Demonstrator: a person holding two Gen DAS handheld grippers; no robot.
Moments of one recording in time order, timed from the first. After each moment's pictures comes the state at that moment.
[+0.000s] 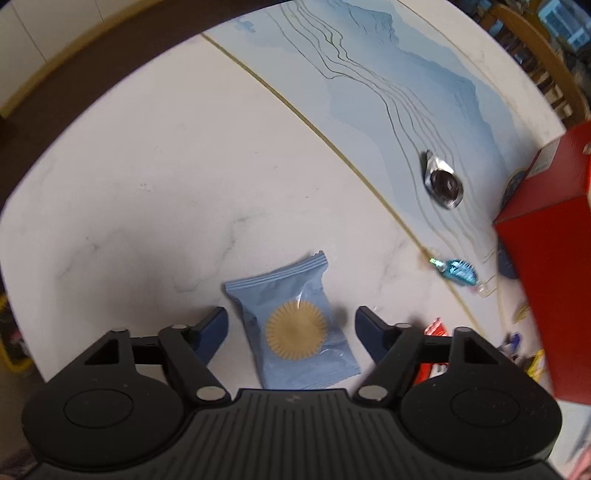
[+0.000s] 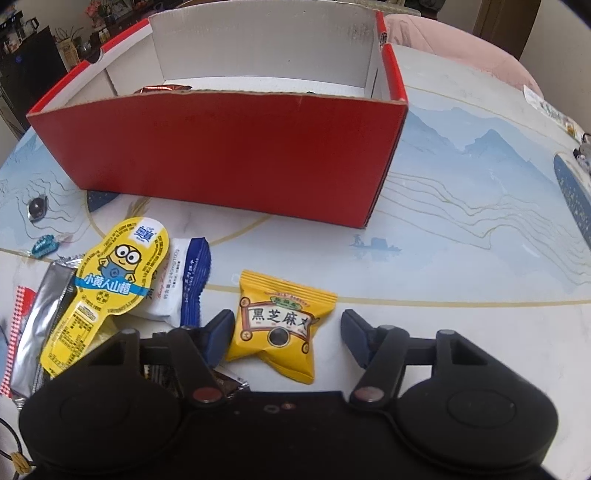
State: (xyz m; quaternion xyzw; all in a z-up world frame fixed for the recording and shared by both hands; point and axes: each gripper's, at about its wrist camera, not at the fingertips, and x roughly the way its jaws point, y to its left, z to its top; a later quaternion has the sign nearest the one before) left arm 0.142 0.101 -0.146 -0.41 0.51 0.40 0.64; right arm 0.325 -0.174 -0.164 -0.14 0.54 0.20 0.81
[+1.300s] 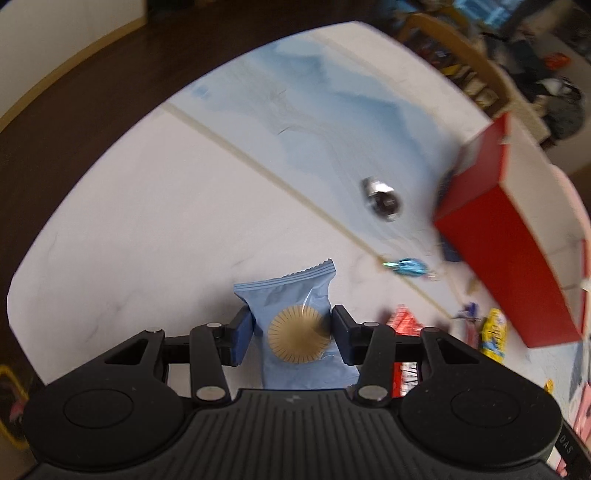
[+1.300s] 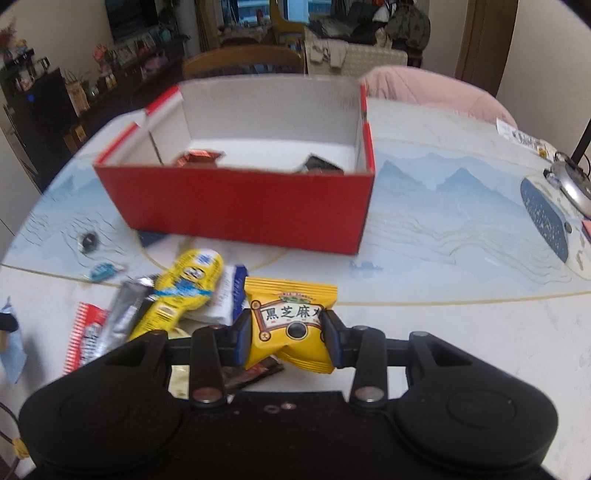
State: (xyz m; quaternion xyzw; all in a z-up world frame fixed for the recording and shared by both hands) left arm 0.111 0.105 -0.096 -0.36 0.47 0.30 0.75; right arm 0.273 -0.190 -0.094 -0.09 0.47 0.21 0.85
